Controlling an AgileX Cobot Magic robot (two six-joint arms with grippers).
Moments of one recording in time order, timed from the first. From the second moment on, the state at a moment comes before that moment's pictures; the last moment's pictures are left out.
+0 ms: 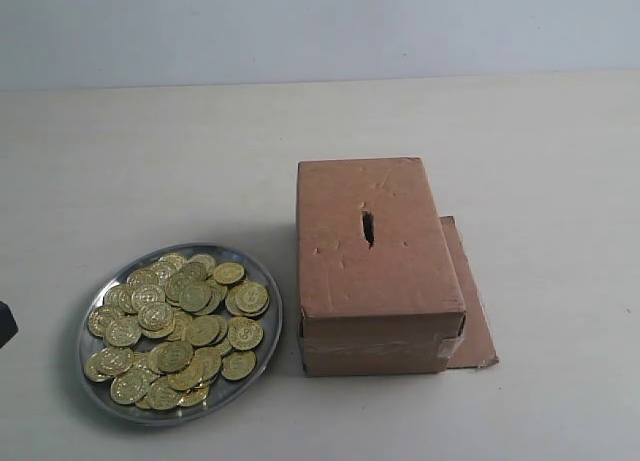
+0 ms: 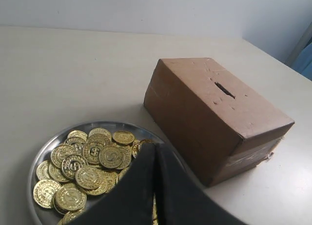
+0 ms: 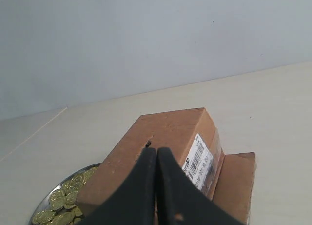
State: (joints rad) left arm -0.60 0.28 0.00 -0.74 0.08 0.46; right arm 0.59 0.01 0.00 -0.33 0.17 0.74
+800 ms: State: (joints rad) left arm -0.24 0.11 0.00 -0.72 0.09 0.51; right arm 0.59 0.01 0.00 -0.33 0.18 0.75
